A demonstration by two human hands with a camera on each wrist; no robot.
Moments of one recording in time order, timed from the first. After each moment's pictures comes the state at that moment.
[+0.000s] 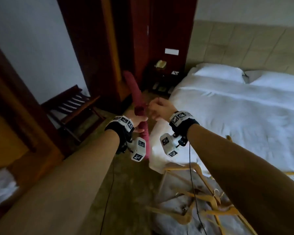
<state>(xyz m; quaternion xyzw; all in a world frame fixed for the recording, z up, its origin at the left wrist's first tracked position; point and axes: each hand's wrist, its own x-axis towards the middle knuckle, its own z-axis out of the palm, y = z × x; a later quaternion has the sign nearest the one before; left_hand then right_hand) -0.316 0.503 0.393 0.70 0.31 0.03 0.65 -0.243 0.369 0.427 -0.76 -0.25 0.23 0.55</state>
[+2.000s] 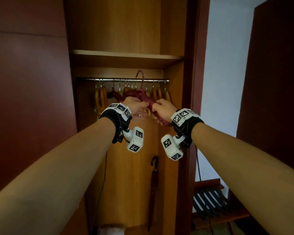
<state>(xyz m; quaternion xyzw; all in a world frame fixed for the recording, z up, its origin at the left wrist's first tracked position) -0.619 1.169 0.743 0.63 0.43 0.48 0.43 -0.477 1.134 0.733 -0.56 -0.65 0.23 0.46</state>
